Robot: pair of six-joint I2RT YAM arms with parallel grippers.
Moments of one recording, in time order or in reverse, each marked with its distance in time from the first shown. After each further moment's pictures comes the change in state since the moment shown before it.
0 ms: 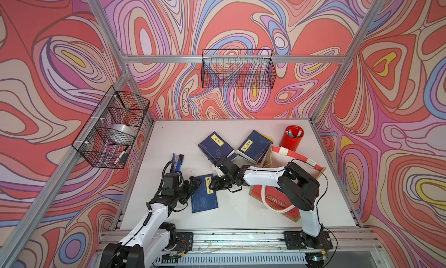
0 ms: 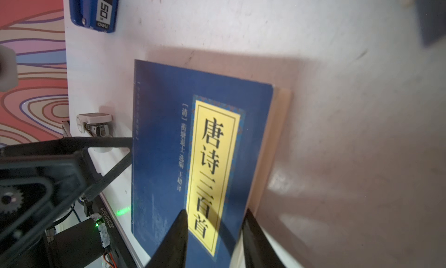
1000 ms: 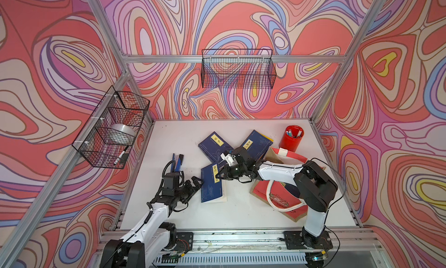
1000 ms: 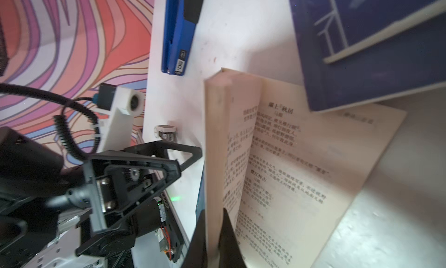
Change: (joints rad) left arm 0.003 0.027 -0.021 0.084 0.111 0.039; right arm -0.159 -0.158 -0.137 0.195 -0.260 0.050
